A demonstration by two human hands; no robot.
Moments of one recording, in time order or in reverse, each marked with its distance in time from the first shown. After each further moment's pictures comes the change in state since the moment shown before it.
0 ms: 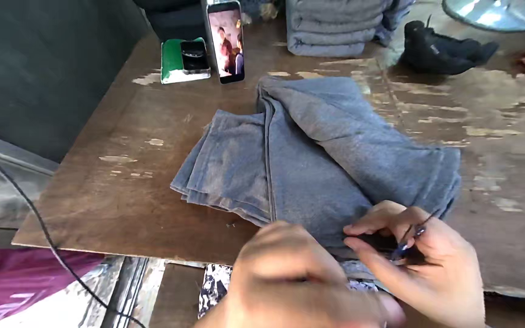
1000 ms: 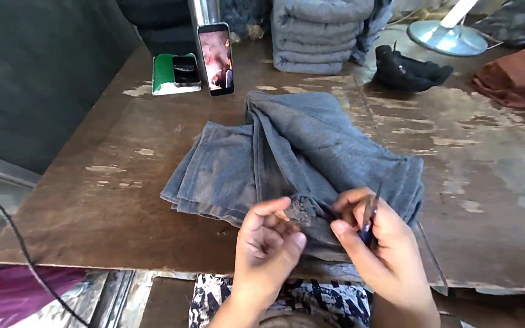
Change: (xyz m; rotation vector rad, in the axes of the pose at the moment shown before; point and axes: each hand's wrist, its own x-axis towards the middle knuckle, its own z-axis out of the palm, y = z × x) left_hand -0.029 -0.054 0.027 -0.714 0.318 -0.388; right_hand 0.013 0.000 0.012 -0.089 0.001 -0.001
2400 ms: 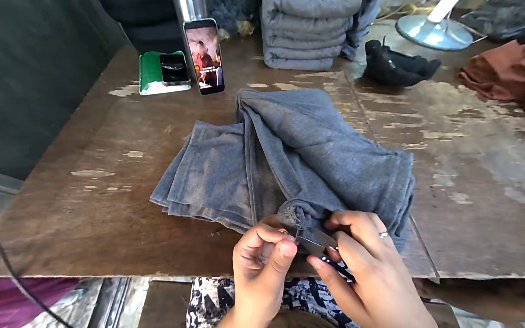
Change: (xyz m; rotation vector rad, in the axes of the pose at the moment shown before) left_hand -0.018 -0.010 0.008 0.026 0.126 0.044; right_hand -0.026 -0.028 0.001 -0.500 -0.120 -0.032
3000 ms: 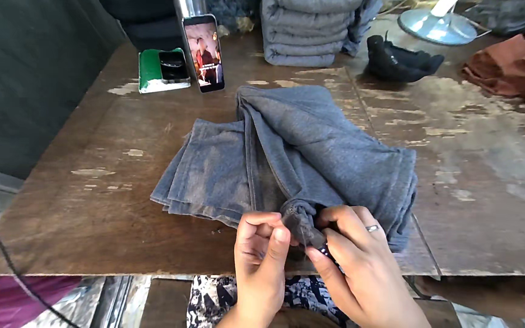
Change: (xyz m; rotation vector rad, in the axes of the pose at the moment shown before) left_hand 0.003 -0.001 0.003 0.001 0.049 -0.020; right_hand 0.009 -0.008 0.007 -0.008 0.002 -0.004
